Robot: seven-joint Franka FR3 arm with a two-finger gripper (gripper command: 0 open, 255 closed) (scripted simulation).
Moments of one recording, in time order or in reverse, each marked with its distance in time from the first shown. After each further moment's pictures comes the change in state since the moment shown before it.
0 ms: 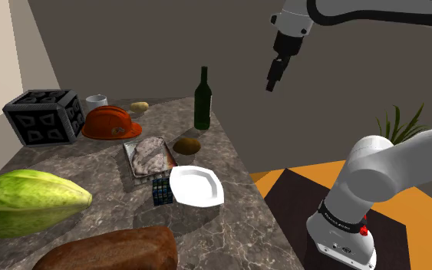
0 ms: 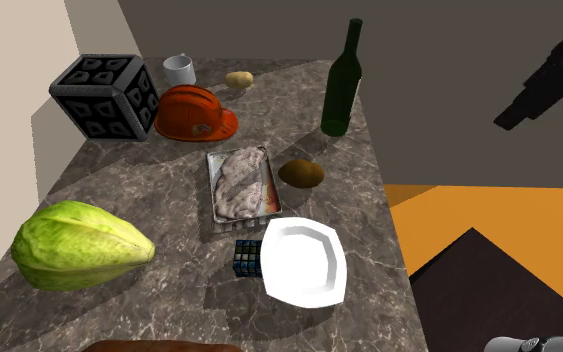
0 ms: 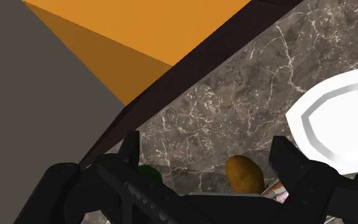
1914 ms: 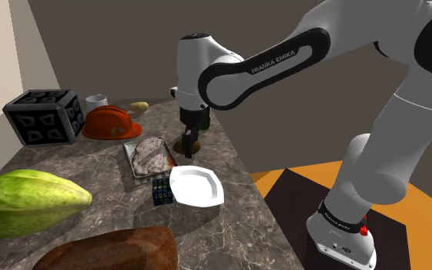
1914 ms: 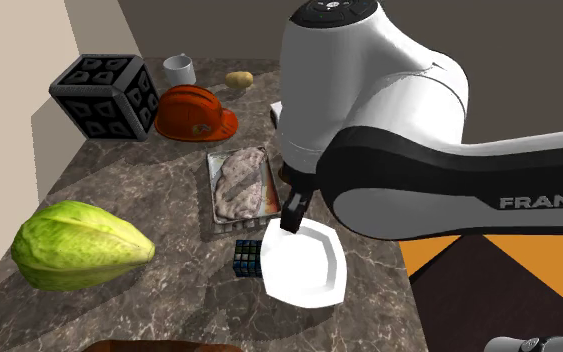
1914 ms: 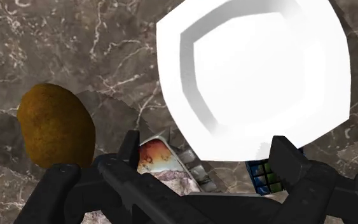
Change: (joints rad) arm 0.193 0.704 0.263 0.132 0.073 0.458 0.102
